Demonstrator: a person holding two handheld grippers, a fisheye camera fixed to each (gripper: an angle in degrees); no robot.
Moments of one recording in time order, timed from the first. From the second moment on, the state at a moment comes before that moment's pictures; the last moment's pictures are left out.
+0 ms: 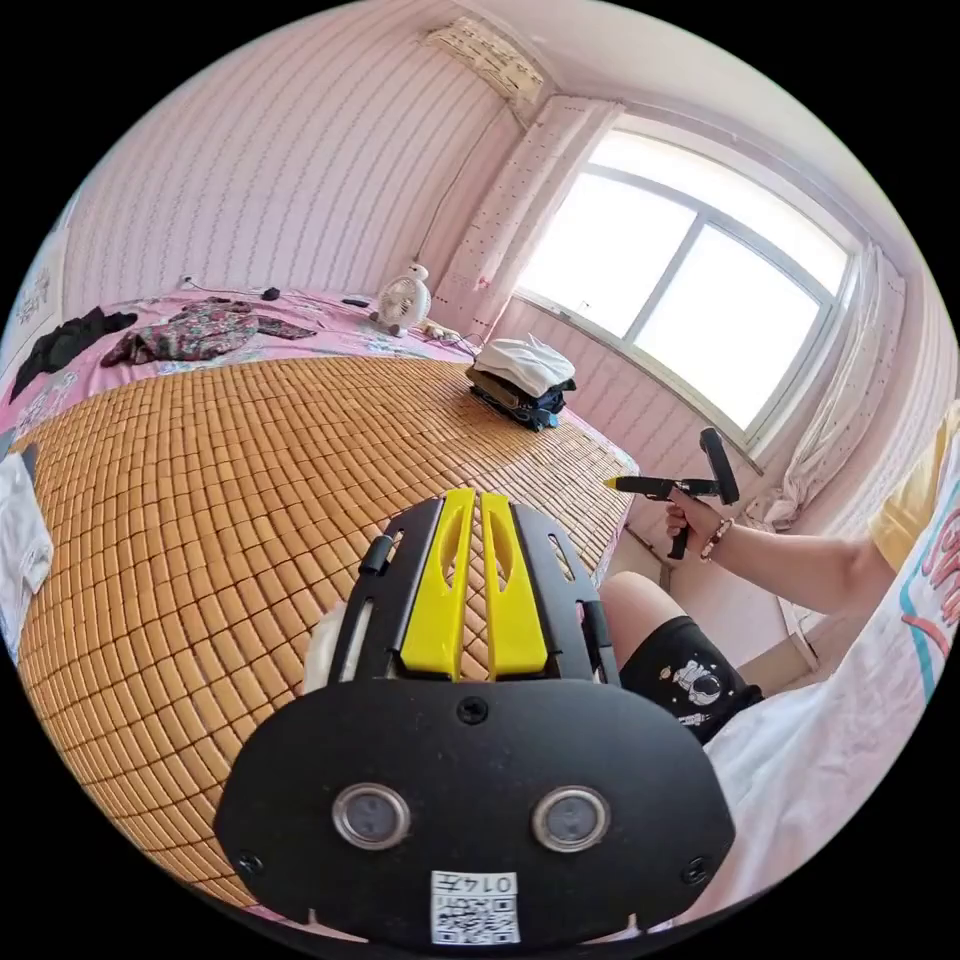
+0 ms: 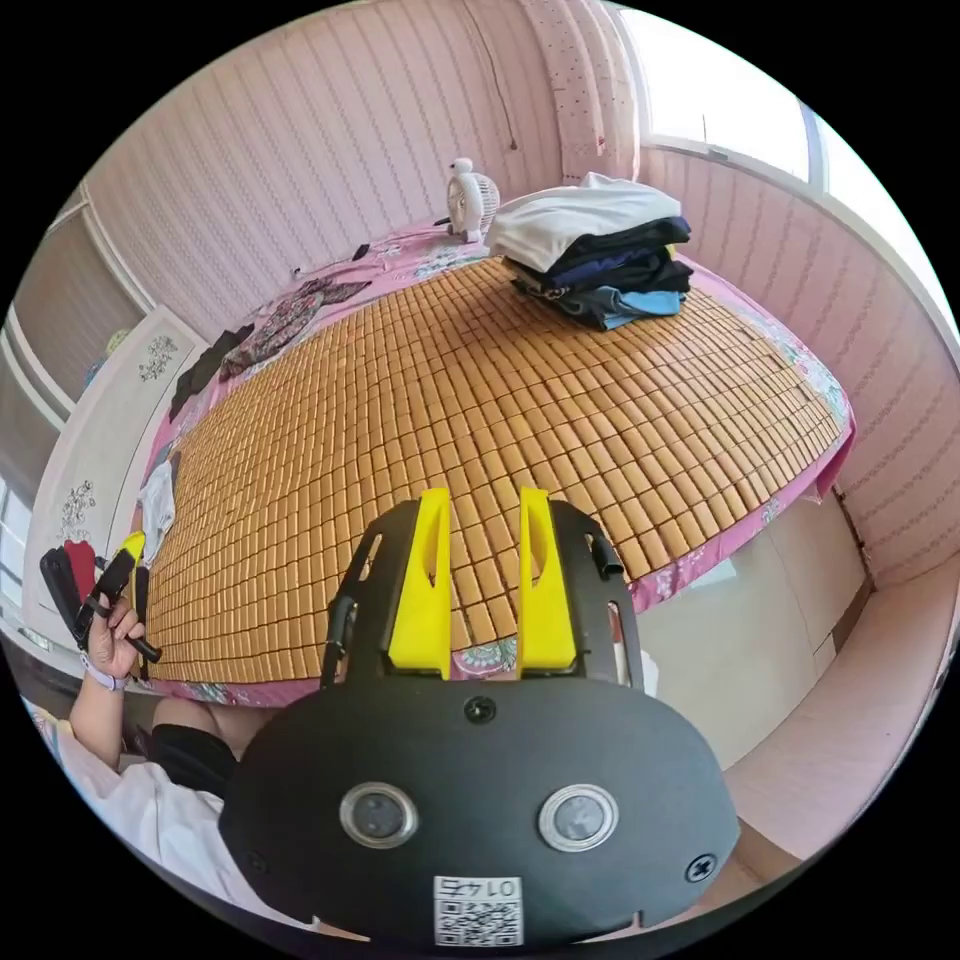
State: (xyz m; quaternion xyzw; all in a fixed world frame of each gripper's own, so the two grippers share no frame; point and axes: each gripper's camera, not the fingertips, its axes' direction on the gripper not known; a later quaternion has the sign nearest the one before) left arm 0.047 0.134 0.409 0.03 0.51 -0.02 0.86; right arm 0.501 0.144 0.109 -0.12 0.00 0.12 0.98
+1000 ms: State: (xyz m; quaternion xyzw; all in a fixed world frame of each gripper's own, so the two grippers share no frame) left arm 0.522 -0.147 0.478 0.12 0.37 0.23 0.89; right arm 0.689 0.008 0.176 0.04 -0.24 0.12 0.96
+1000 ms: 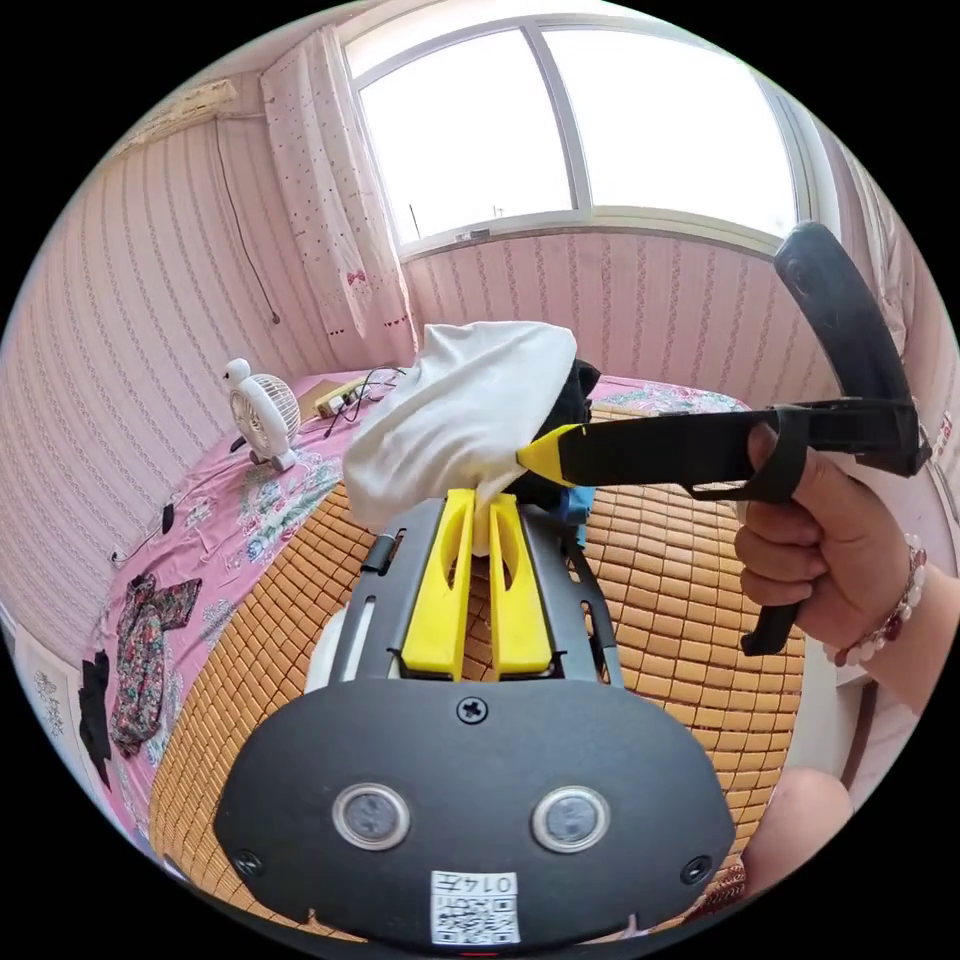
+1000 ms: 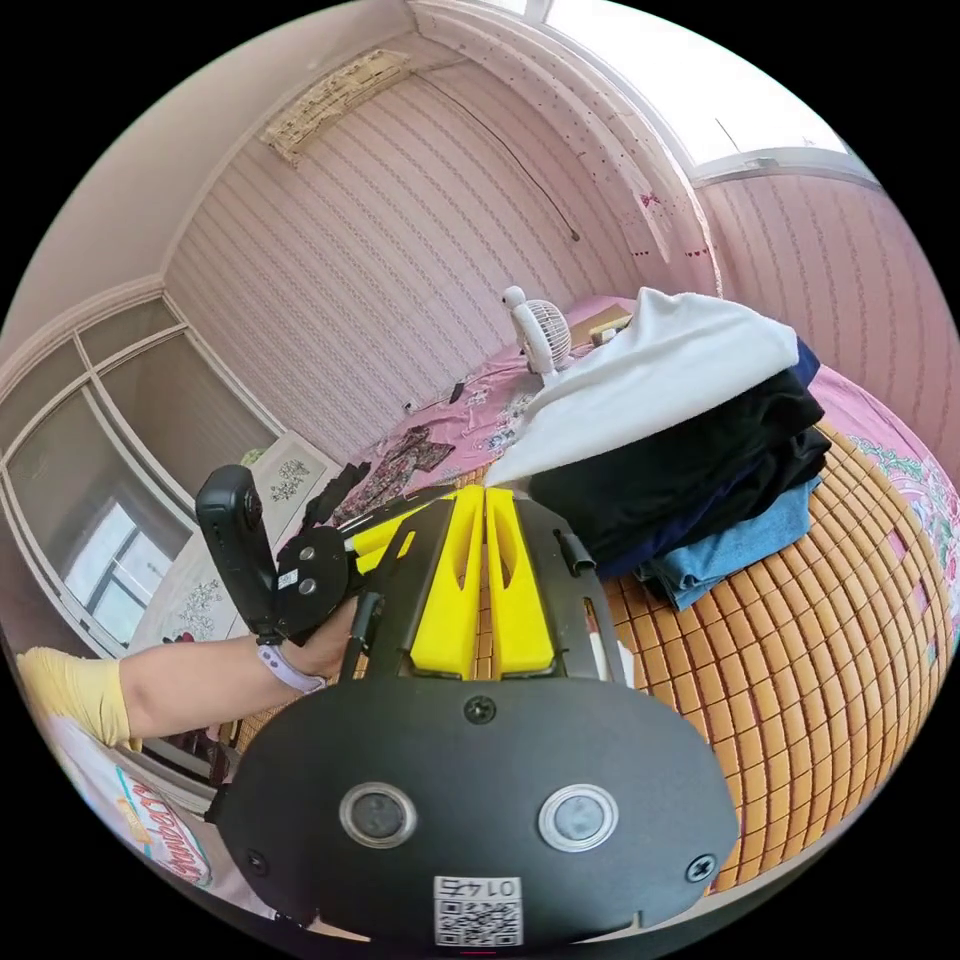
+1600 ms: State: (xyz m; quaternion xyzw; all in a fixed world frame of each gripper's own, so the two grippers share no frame) left arm 0.326 0.164 0.436 -0.16 0.53 0.13 0.82; right arm 0.501 0.241 0.144 -0.28 -0.33 0.06 0.90
